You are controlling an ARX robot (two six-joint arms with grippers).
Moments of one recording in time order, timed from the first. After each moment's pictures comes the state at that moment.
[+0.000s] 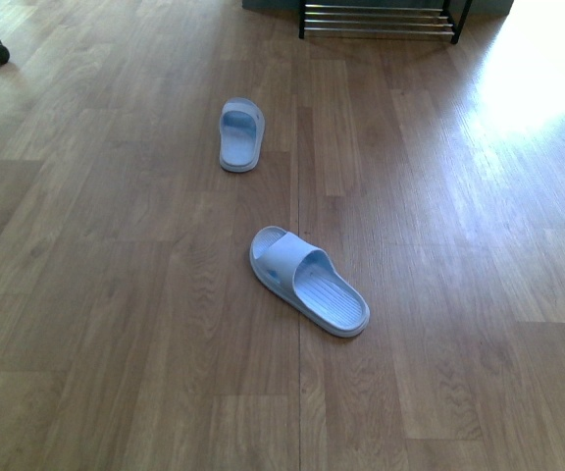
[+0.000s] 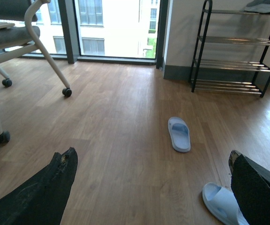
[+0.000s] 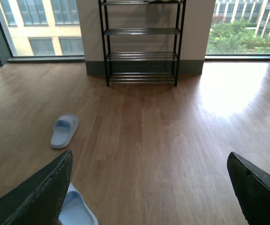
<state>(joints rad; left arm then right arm) 0.00 0.02 0.01 0.00 0.00 0.00 0.00 0.00 0.02 0.00 0.00 0.00</state>
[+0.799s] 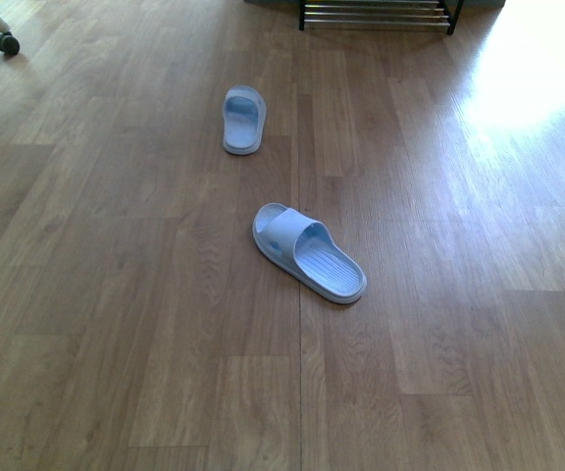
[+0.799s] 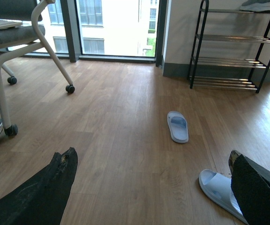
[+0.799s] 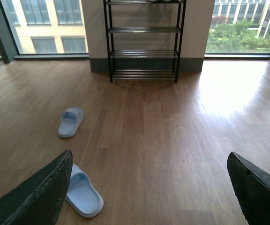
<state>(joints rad) 0.00 0.02 0.01 0.00 0.00 0.00 0.00 0.00 0.02 0.00 0.00 0.00</state>
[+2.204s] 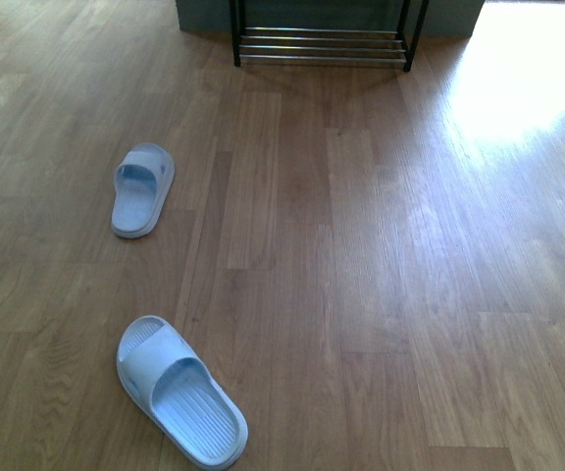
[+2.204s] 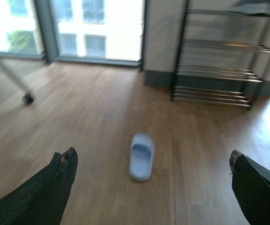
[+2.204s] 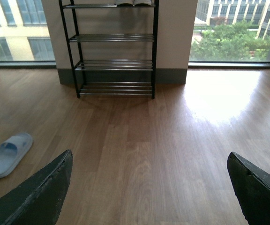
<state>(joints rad) -0.03 0.05 0.04 -0.07 -0.11 -0.06 0.00 0.00 0.02 0.00 0.00 0.00</state>
